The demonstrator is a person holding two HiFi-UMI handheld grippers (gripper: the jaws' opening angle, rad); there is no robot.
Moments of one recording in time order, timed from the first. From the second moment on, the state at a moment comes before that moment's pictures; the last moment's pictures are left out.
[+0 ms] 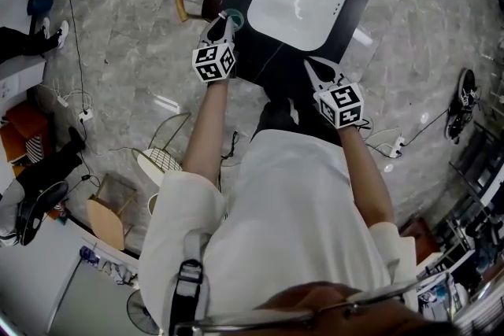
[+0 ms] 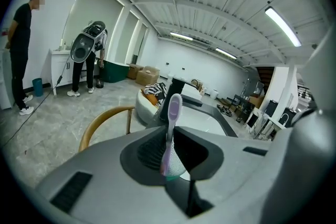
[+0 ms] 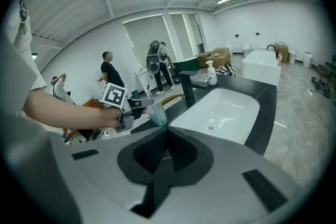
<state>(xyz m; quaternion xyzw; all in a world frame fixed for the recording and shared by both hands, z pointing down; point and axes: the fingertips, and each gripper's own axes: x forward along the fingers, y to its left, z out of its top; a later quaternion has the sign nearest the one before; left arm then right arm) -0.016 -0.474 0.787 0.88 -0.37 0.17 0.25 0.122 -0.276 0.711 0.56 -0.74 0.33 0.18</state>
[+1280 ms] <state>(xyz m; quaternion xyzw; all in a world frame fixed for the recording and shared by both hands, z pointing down) -0.036 -0.409 0.694 0.88 -0.38 0.15 0.26 0.115 -0.282 0.647 0.57 -0.76 0.26 0.15</state>
